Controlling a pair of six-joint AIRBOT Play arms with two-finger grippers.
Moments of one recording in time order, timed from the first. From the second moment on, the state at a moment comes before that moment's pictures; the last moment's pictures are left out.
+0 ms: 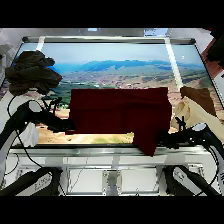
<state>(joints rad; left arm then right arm) 0.01 -1.13 0.73 1.14 -1.25 -1.36 -0.40 -1.05 0.38 -0.97 1.19 1.34</state>
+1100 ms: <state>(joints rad) 0.01 -1.13 0.68 1.29 -1.16 -1.96 -0.40 -1.05 0.38 -0.91 1.18 1.26</state>
